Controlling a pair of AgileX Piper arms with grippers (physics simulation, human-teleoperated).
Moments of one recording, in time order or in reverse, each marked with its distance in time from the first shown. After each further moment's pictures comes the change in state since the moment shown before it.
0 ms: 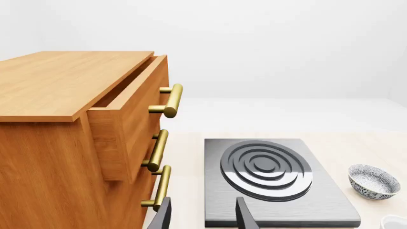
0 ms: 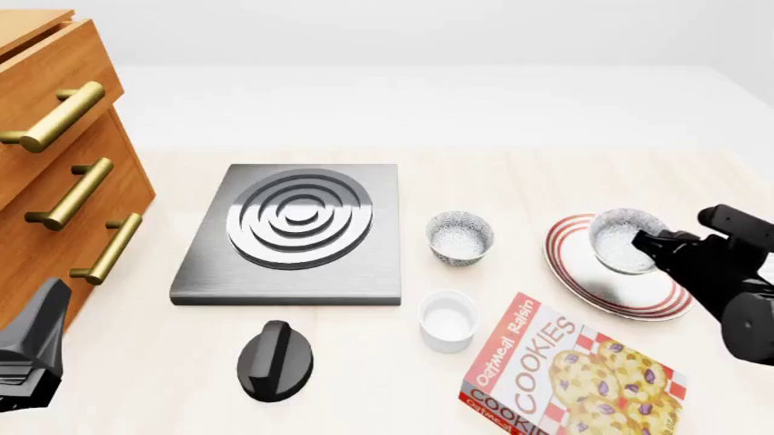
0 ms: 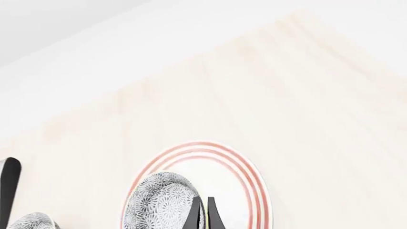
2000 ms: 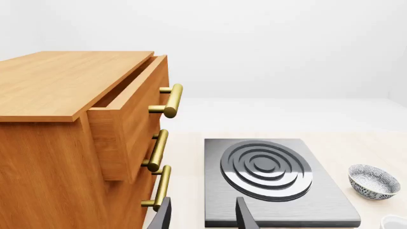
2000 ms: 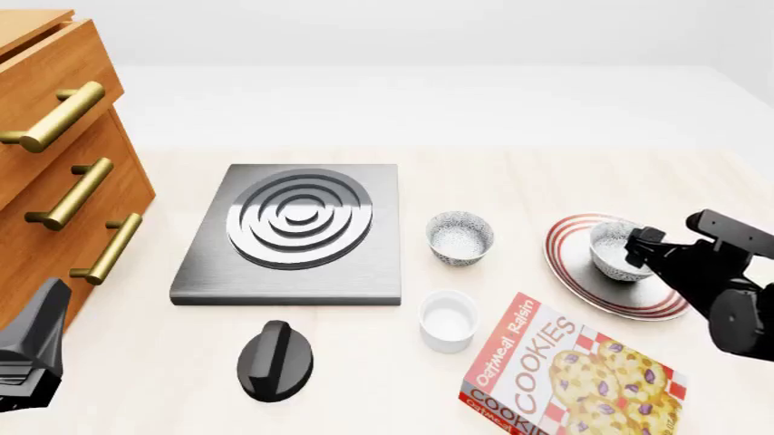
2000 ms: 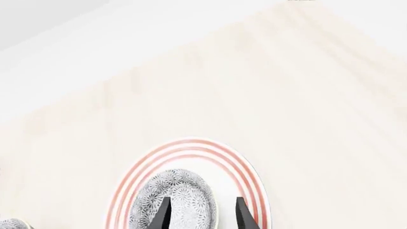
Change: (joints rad) left arm 0.000 0.000 0.000 0.000 0.000; right arm -0.010 0.112 -0.050 -0.017 -0.010
